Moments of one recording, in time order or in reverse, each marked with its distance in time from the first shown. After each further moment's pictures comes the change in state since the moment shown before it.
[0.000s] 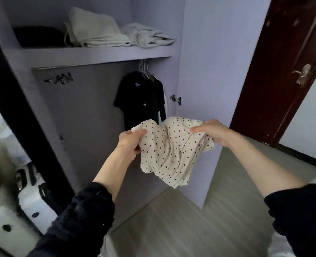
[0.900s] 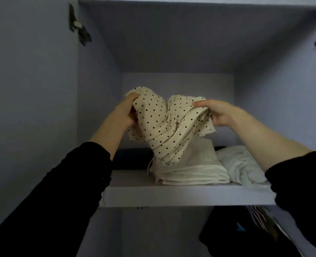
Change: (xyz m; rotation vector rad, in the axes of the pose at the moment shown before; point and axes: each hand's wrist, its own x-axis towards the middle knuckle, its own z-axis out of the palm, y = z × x) left_hand 0.227 0.466 -0.050 -0.152 0.337 0.724; right_hand 0.359 -0.497 0.068 0.295 -0.588 -0.660
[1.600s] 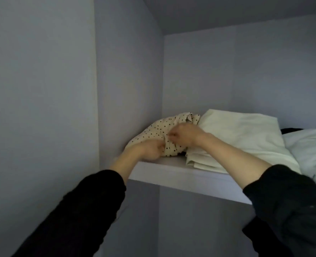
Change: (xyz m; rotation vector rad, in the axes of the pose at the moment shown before) left_hand 0.020 -0.143 -0.088 1.721 -0.190 -0.155; right_hand 0.119 0.150 0.159 -1.292 -0.401 -0.577
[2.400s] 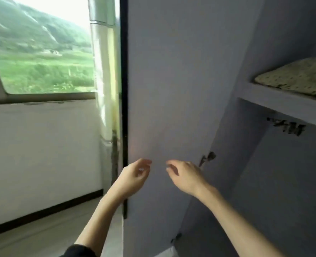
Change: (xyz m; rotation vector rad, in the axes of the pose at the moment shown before) left_hand -0.483 -0.025 0.171 -0.542 0.514 -0.813; right_hand -0.309 -0.311 0.119 0.604 -0.285 -0.500
